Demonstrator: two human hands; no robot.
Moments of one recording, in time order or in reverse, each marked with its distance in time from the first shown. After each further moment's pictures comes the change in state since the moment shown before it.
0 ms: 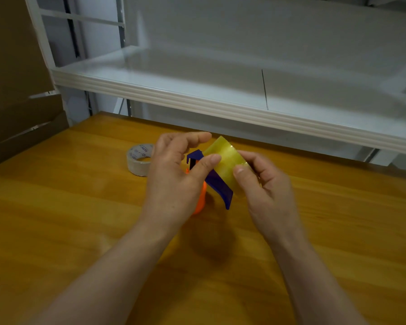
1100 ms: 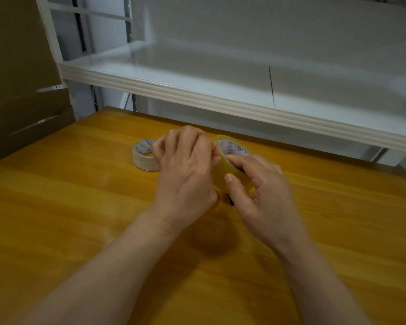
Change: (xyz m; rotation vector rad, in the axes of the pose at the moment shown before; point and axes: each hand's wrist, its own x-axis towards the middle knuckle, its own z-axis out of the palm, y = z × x) left_hand 0.002 -0.013 0.010 0.645 0.158 0.526; right_hand -0.005 0.001 0.005 -0.588 -0.078 -0.241
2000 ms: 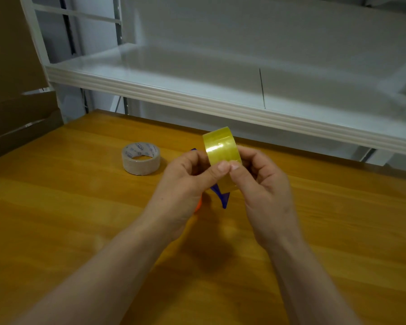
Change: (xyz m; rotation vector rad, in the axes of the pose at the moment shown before) left_hand 0.004 0.018 -0.012 -1.237 -0.473 -0.882; right_hand 0.003 -0.002 -0.006 0.759 0.088 0.300
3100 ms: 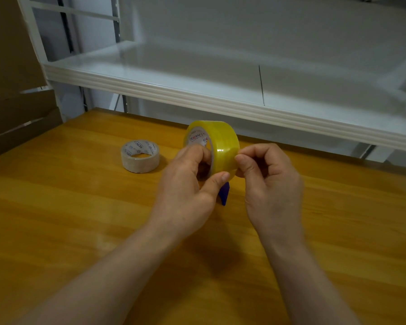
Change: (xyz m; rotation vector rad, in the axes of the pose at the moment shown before) left_hand -0.005 -0.009 0.002 0.614 0.147 0.377; right_hand 0.001 0.007 -0.003 -0.425 0.261 -0.257
